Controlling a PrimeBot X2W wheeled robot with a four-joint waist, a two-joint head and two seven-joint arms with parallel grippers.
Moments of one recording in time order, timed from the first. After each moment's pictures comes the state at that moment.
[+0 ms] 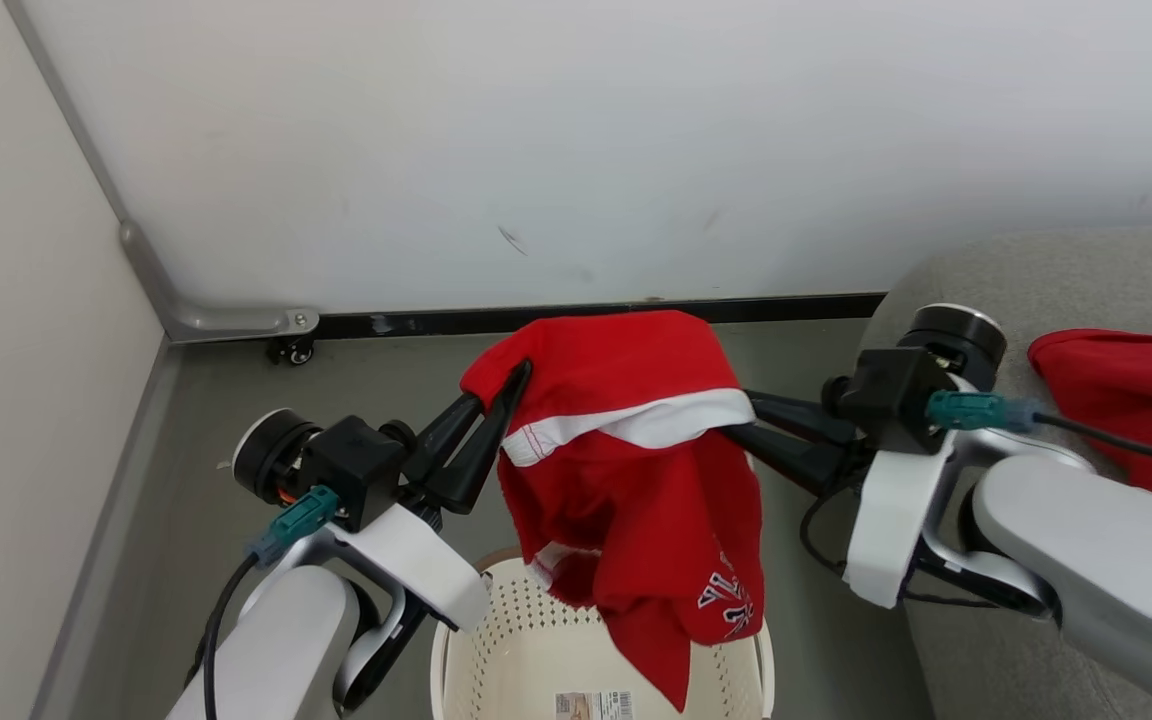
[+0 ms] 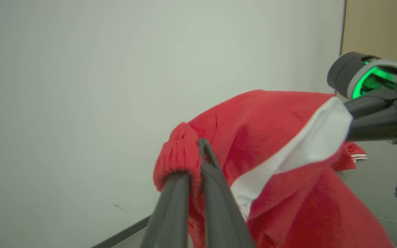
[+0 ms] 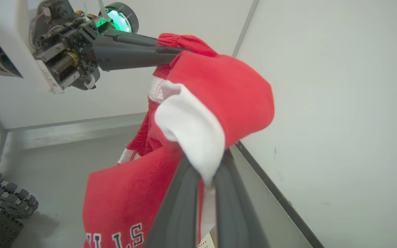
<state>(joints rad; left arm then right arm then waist) -0.45 0.21 -0.53 0.33 -0.34 -0.12 -0.26 -0.88 -0.62 1.22 0.16 0.72 0.13 -0.05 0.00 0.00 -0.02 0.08</state>
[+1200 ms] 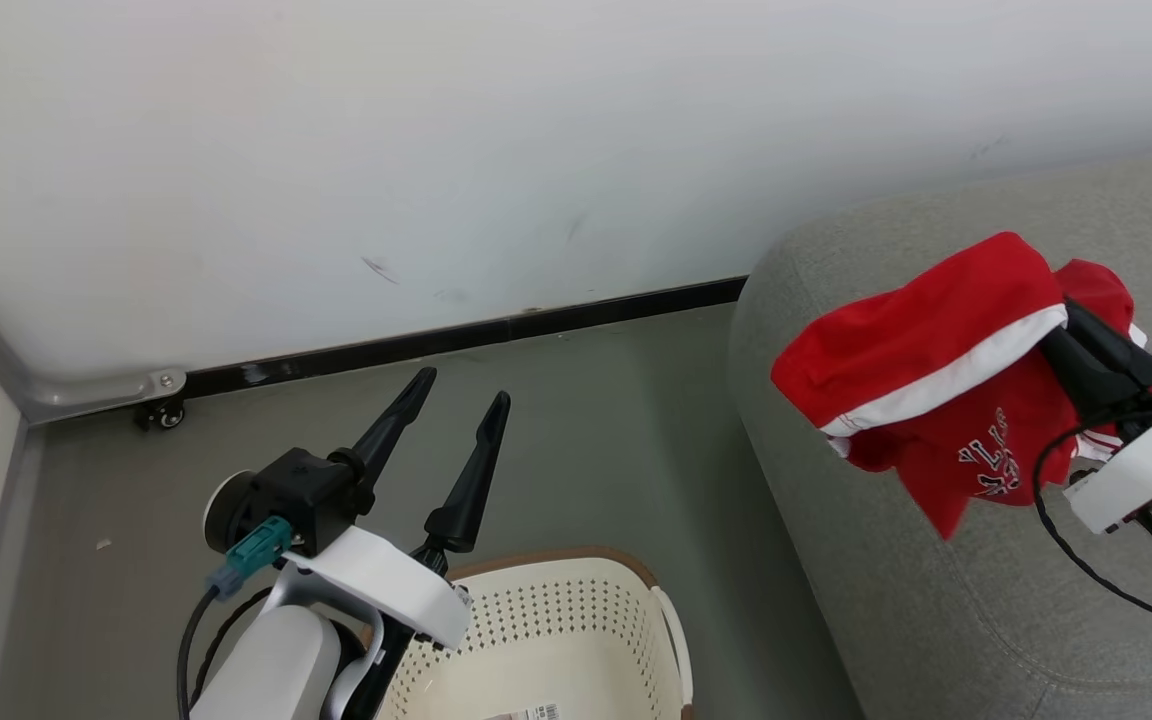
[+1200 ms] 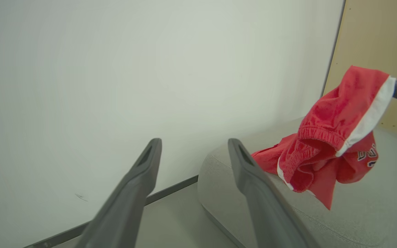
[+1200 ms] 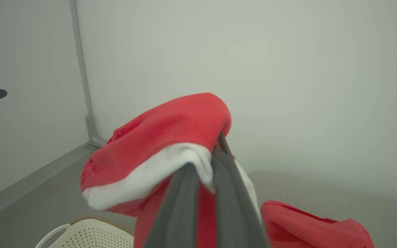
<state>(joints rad) -0.35 0.17 -0.43 0.34 -0.40 -0.09 -0.26 -0.56 -0.73 0.69 0.36 0.79 0.13 -0.23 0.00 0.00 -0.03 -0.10</state>
